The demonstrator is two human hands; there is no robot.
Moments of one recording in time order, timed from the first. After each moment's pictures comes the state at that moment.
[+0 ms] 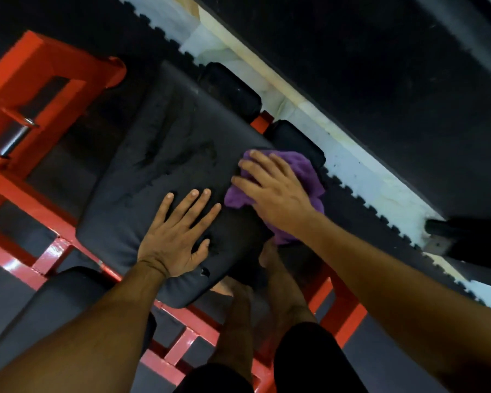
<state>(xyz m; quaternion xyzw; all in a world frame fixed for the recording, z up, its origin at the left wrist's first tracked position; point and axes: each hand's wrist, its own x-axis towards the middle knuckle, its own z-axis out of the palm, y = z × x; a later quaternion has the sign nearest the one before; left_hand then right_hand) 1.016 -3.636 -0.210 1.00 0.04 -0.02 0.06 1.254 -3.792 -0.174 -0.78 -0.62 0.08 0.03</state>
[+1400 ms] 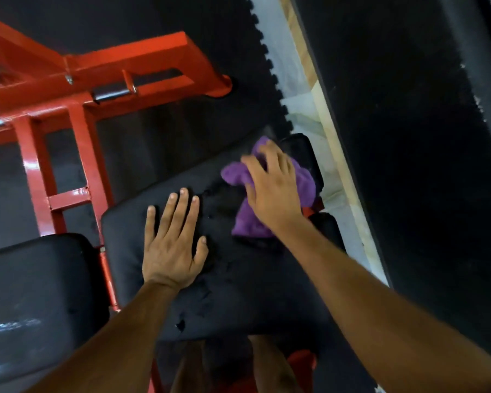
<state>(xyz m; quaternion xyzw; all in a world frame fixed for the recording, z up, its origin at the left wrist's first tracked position) 1.051 -3.637 -0.203 0.84 0.53 0.01 0.10 1.294 -3.595 -0.181 -0.71 -0.68 0.08 0.17</state>
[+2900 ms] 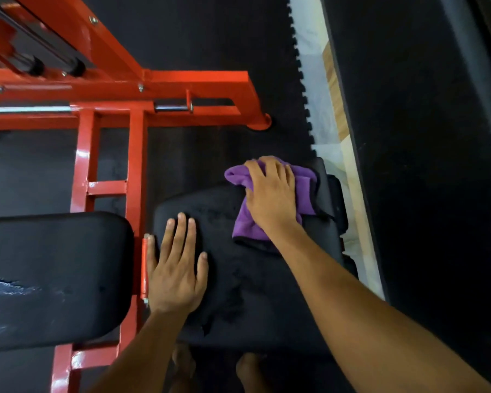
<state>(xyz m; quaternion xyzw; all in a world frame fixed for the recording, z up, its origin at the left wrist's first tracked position) 0.993 -3.685 -0.213 0.73 0.67 0.09 0.09 1.202 -3.552 -0.178 -0.70 -0.70 0.09 0.08</state>
